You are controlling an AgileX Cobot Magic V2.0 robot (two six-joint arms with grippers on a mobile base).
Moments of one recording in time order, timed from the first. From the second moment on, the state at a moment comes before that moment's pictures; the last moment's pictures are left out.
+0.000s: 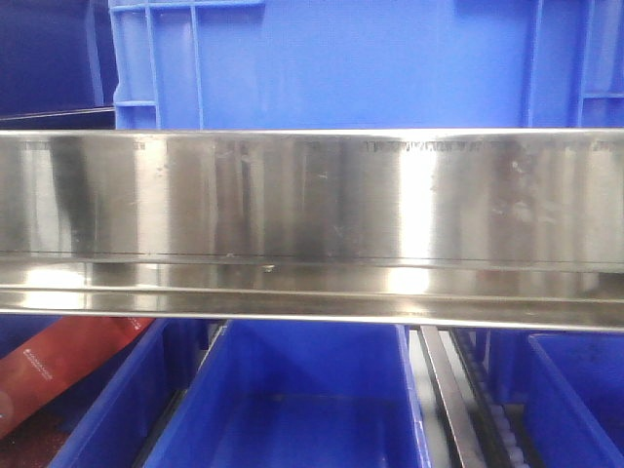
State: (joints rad) left arm -0.50 0.96 -1.12 -0.06 0.44 0.10; right arm 0.45 0.70 -0.88 0.08 0.41 -0.08
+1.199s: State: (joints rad) left arm -0.50 0.44 -0.44 -0.06 0.06 0.10; right arm 0.45 0.29 -0.44 0.07 0.35 -0.08
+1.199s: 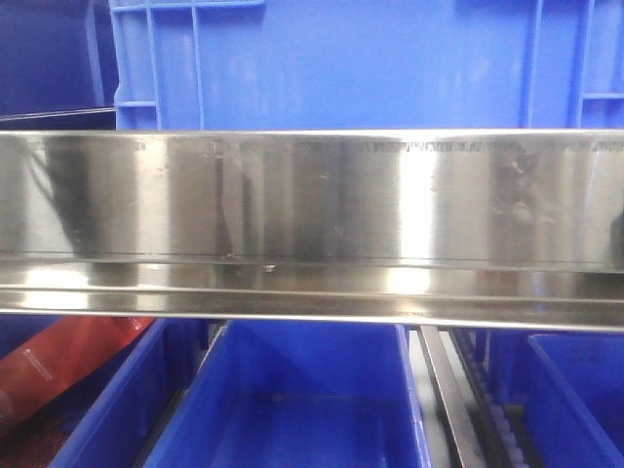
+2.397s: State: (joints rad) left arm -0.02 0.01 0.00 -0.04 0.06 0.10; right arm 0.45 0.29 -0.44 0.07 0.35 -0.08
